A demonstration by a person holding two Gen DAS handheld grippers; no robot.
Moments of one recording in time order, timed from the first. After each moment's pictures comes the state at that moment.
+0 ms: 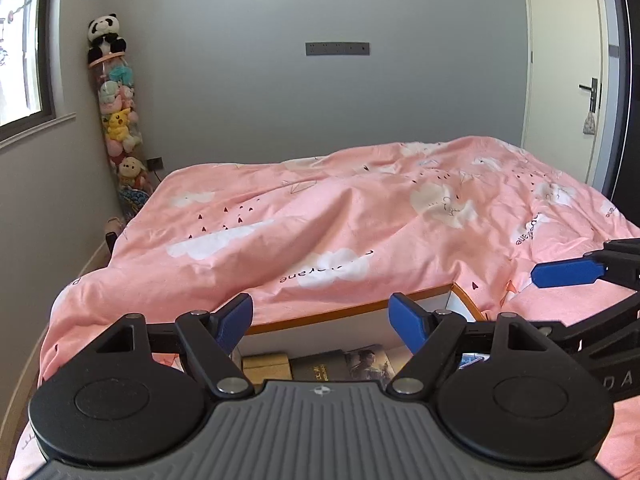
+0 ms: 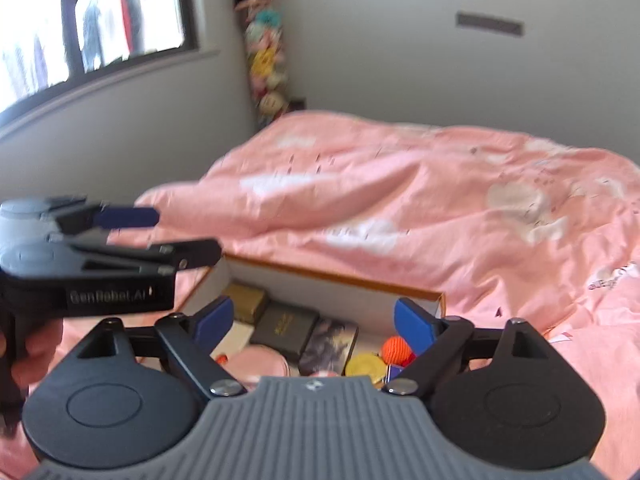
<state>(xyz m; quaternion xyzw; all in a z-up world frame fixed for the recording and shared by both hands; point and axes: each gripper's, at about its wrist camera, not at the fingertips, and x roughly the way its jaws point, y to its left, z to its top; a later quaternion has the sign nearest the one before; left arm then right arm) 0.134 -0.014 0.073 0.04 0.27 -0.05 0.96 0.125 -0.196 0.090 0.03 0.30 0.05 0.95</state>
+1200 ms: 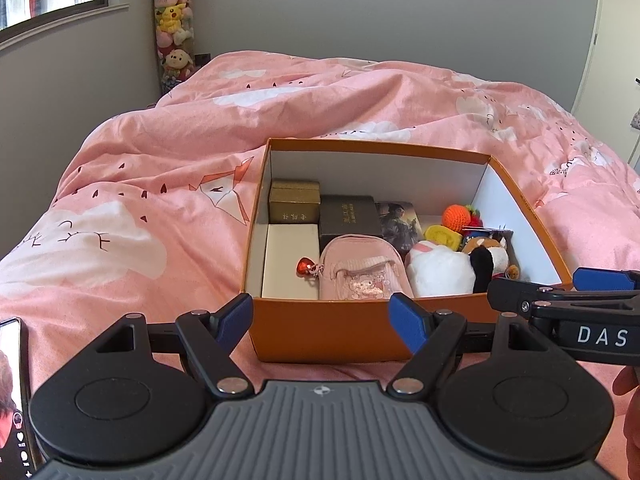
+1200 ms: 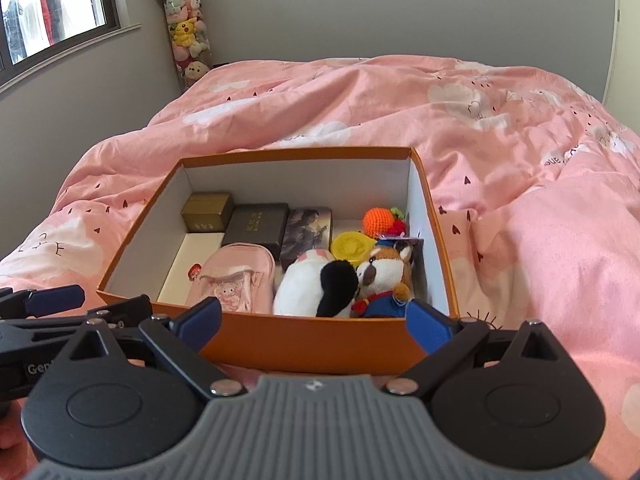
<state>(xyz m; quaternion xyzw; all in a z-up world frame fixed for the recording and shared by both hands) 0.064 0.008 -0.018 -0.03 0.38 0.01 0.92 0.068 -0.157 0.002 0.07 0.36 -0.06 0.93</state>
